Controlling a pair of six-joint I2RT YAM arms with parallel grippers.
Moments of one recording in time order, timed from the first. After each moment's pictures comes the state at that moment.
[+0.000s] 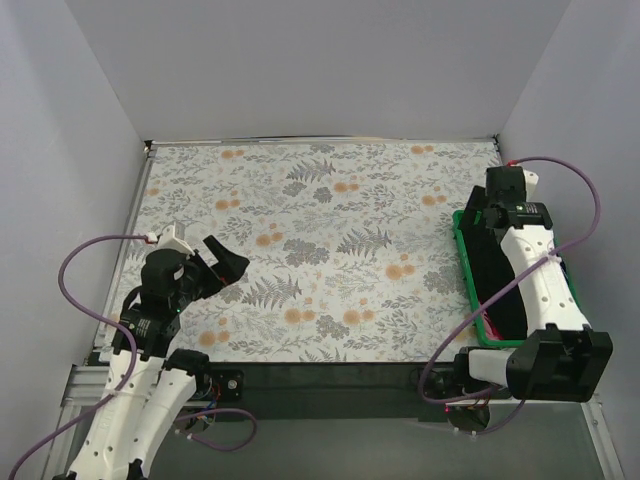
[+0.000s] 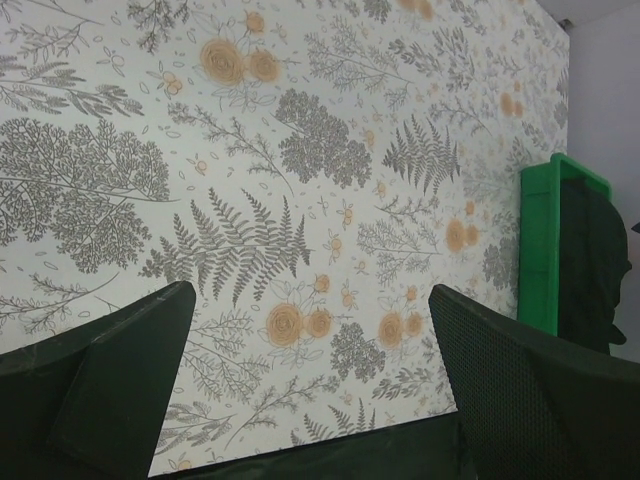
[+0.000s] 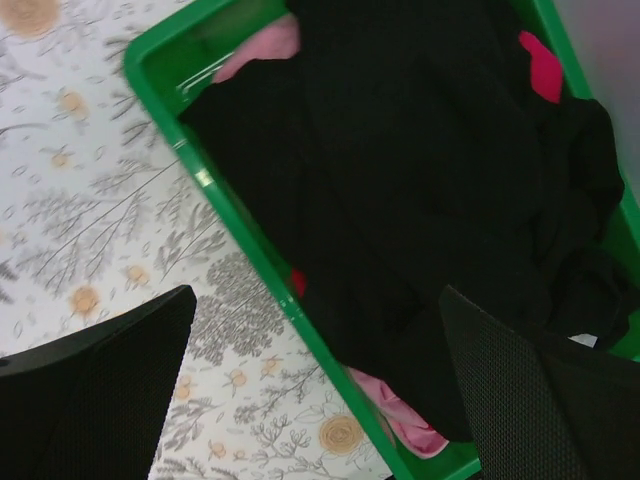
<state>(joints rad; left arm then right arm) -0.22 0.53 0.72 -0.68 0.10 -0.72 0.04 1.22 1.16 -0.87 0.39 0.33</state>
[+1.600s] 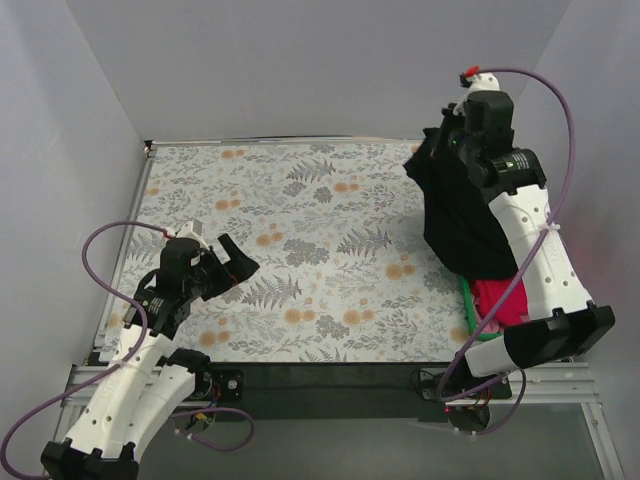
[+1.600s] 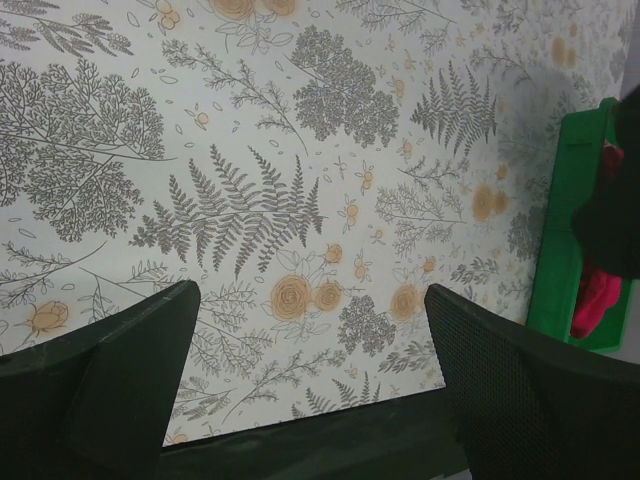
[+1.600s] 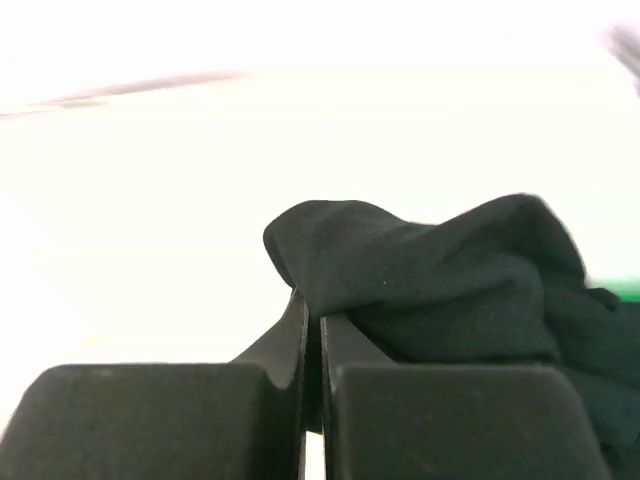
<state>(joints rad) -0.29 0.67 0.70 -0.69 0.10 -0.76 0.23 1.42 1.67 -0.69 0.10 0.26</state>
